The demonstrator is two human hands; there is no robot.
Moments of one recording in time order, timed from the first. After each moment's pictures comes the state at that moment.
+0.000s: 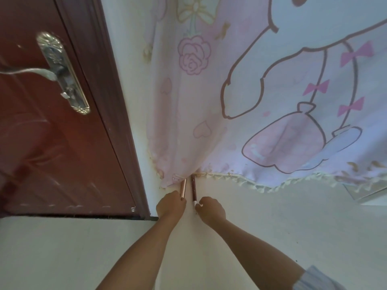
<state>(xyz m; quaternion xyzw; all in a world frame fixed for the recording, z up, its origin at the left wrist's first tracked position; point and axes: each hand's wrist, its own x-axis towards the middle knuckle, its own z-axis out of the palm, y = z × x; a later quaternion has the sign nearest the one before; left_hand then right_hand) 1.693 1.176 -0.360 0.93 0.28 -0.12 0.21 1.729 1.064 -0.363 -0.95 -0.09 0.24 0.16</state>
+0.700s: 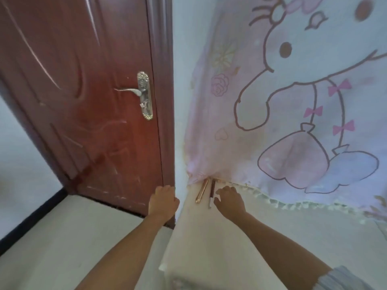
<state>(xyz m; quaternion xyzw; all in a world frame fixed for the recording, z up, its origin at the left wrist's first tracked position) 1.574 1.173 -0.299 0.94 0.32 0.01 0.13 1.696 1.018 -0.294 -0.93 -0.35 0.07 0.06</state>
